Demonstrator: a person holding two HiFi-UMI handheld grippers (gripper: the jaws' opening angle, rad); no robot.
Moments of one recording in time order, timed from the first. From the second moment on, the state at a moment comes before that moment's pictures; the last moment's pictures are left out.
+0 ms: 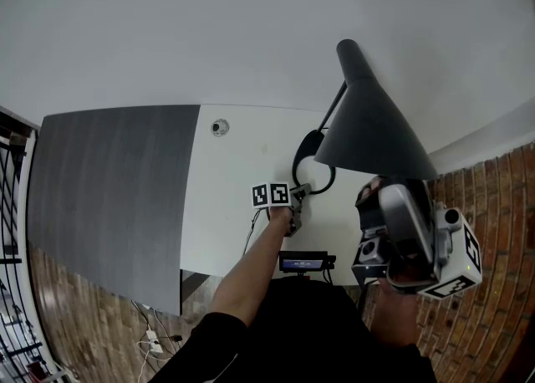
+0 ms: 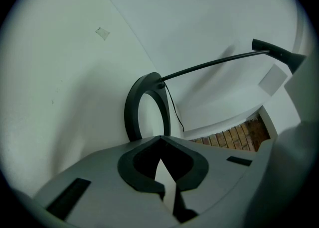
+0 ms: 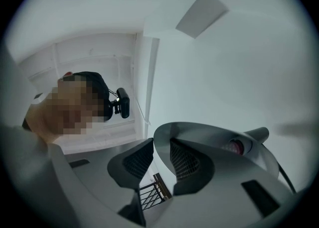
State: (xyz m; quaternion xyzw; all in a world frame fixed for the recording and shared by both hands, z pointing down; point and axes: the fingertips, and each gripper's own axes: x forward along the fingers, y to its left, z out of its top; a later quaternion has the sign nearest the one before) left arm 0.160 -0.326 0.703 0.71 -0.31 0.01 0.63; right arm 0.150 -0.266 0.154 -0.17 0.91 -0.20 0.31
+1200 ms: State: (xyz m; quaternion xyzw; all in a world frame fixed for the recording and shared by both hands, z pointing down) left arm 0.161 -0.325 0.704 0.71 -0.30 0.01 0.63; right arm 0.151 -0.271 0.141 -0.19 0.90 -0.22 0.34
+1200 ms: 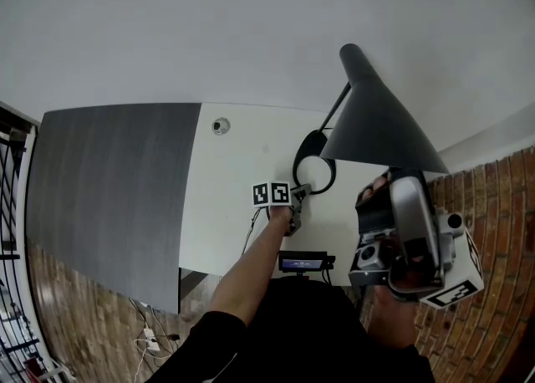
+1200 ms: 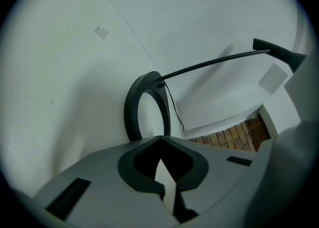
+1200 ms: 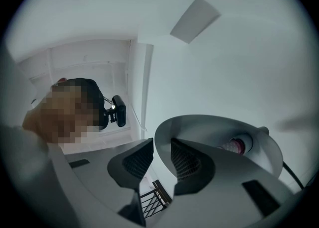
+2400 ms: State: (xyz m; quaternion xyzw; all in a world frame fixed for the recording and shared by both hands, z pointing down) left arm 0.164 -0.326 0.704 0.72 -0.30 0.02 0.63; right arm 0.155 -0.289 0.125 -0.19 0.87 -0.29 0.36
